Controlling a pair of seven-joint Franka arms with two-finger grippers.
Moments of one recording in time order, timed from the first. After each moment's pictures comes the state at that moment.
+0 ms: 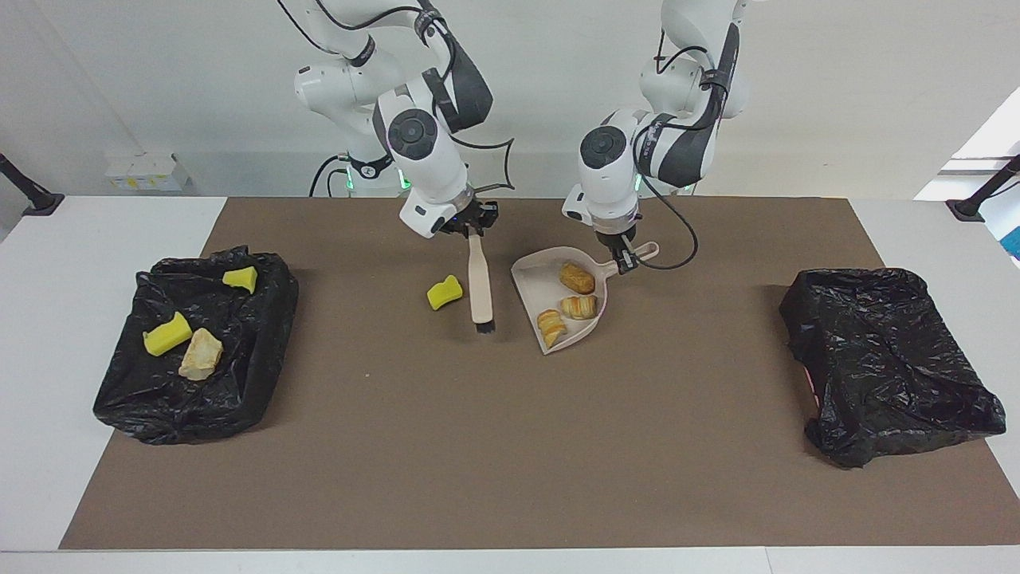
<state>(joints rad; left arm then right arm) -0.52 0.04 -0.09 -2.15 0.21 1.97 0.73 0.24 -0.05 0.16 -2.09 0.18 1.75 0.30</state>
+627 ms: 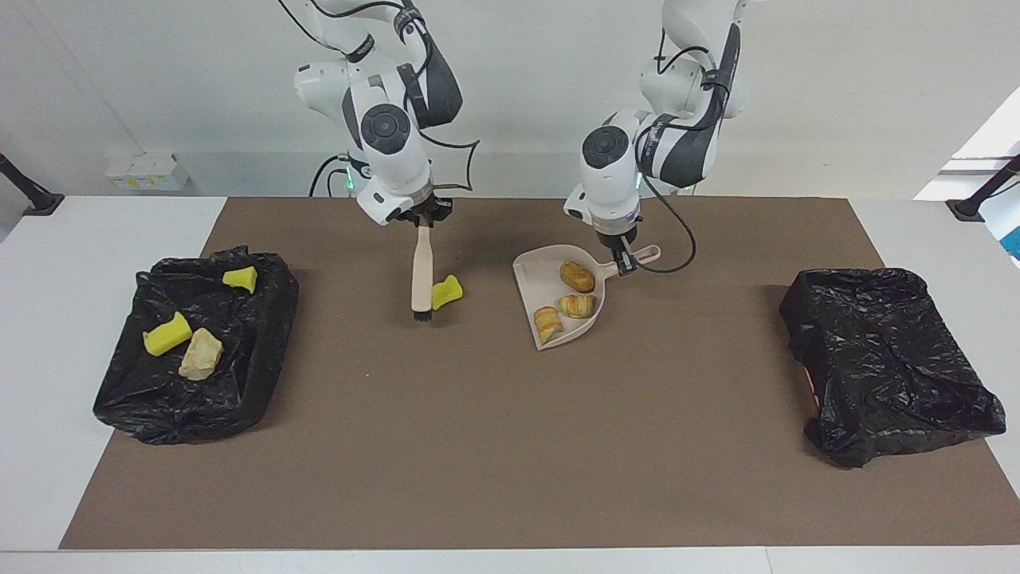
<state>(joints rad) -0.52 0.04 -0.09 -2.15 0.21 1.98 0.74 0.20 -0.28 0.16 -2.49 0.15 1.94 0.33</state>
